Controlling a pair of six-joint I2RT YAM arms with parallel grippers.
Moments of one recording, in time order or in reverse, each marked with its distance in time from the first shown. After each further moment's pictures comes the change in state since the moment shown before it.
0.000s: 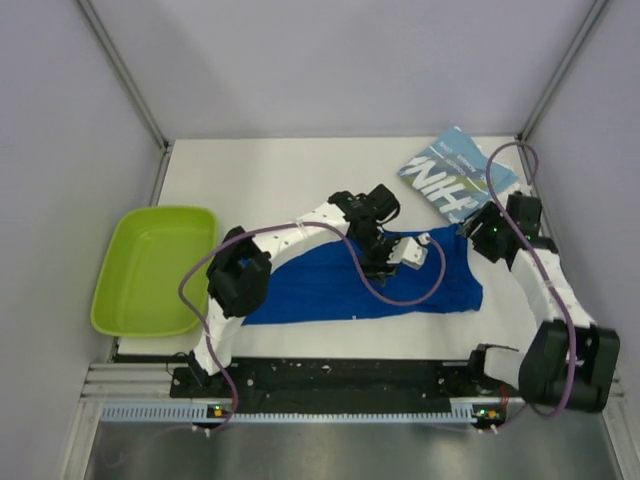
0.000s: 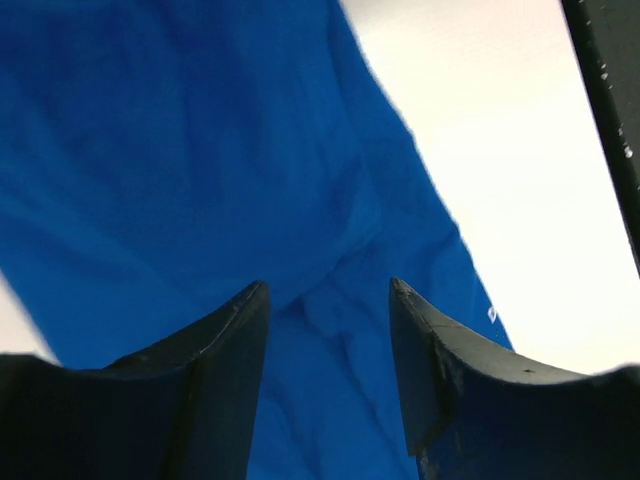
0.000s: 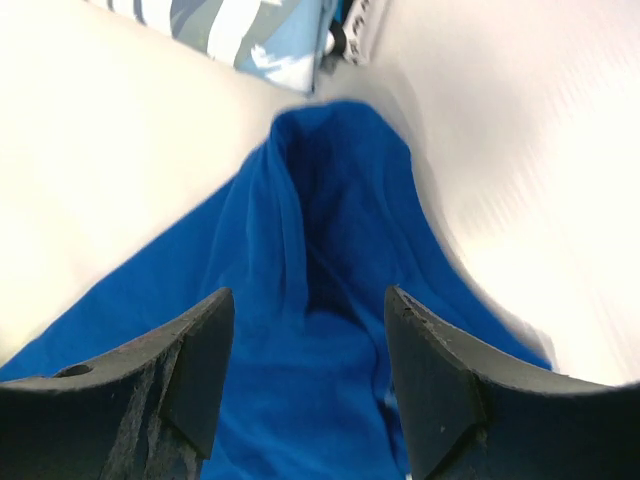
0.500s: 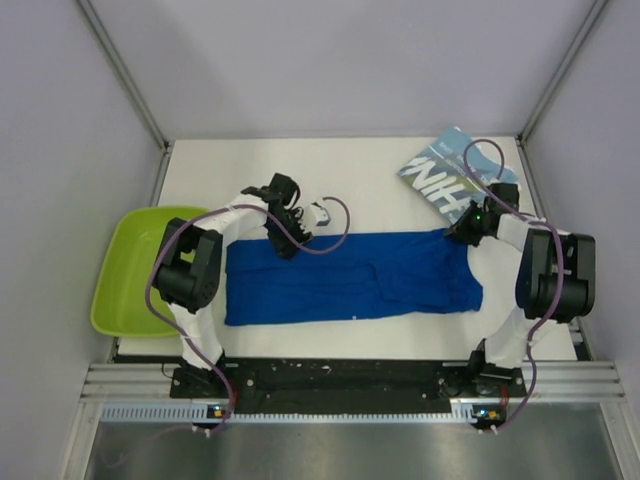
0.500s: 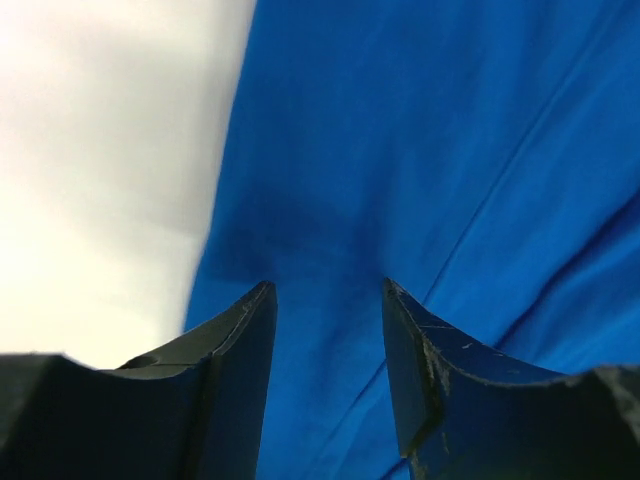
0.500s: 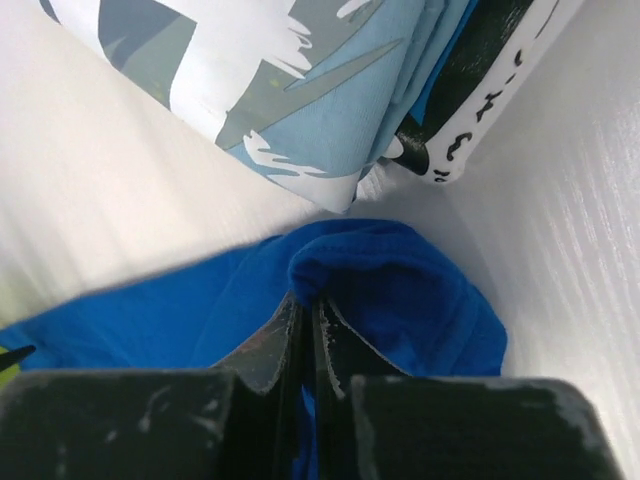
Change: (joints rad) left arm 0.469 -0.236 -0.449 0.187 -0.362 -0.249; right arm -0.001 0.619 0.206 0.222 -0.238 -0.067
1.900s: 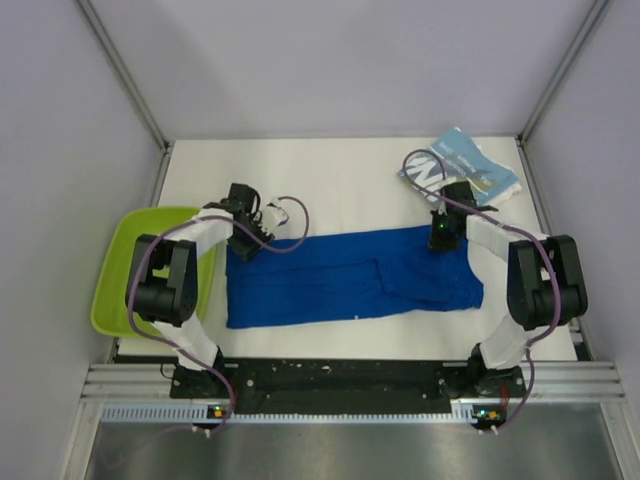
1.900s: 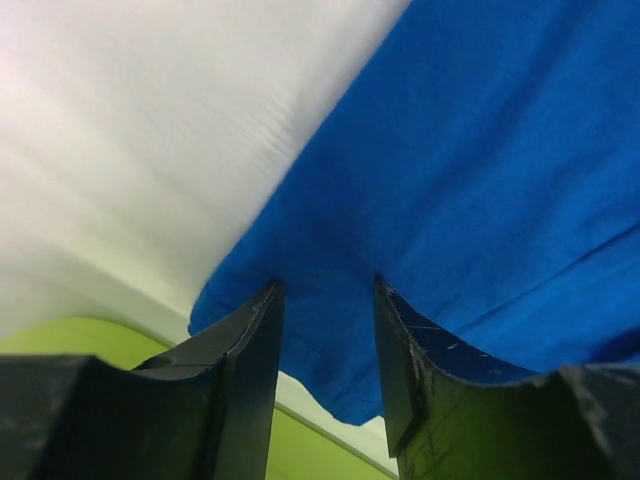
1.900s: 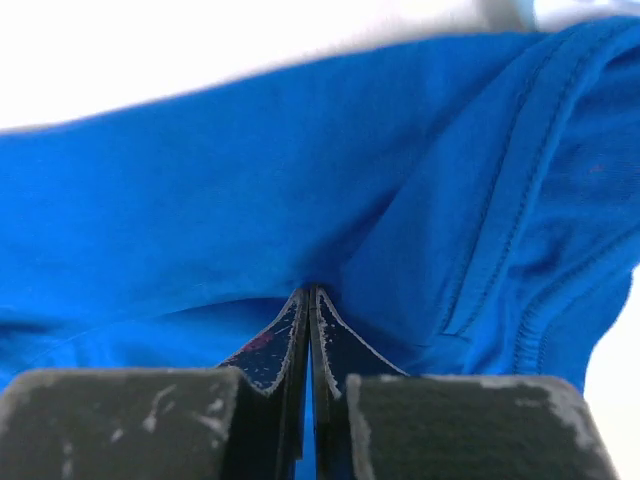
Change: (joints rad) left arm 0.249 -0.127 -0.267 0.138 -0.231 -0.051; right arm 0.299 -0.077 0.035 -0.201 0.306 -0.237
